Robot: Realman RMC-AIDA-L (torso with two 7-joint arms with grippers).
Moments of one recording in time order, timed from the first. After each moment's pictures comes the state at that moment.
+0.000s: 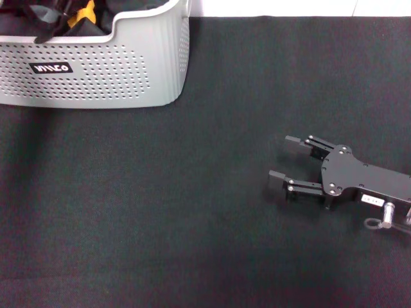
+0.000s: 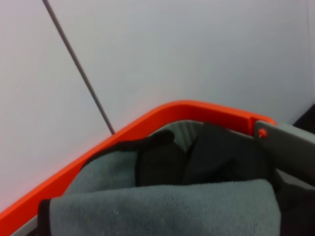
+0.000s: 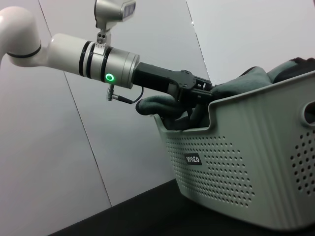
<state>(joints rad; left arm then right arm) -0.51 -2.09 0.97 1.46 2.43 1.15 -2.02 0.55 1.99 -1.91 -0.15 -0.55 -1.48 0.90</state>
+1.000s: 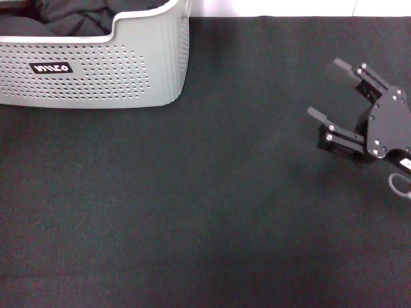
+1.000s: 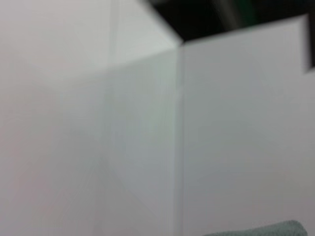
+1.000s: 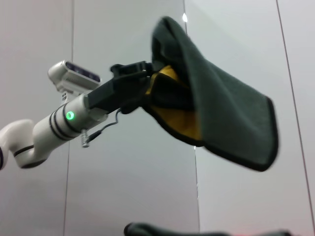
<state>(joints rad) -0.48 -2.03 0.72 1.44 1.32 1.59 -1.94 0.48 2.01 -1.67 -0.19 -0.54 -1.73 0.62</state>
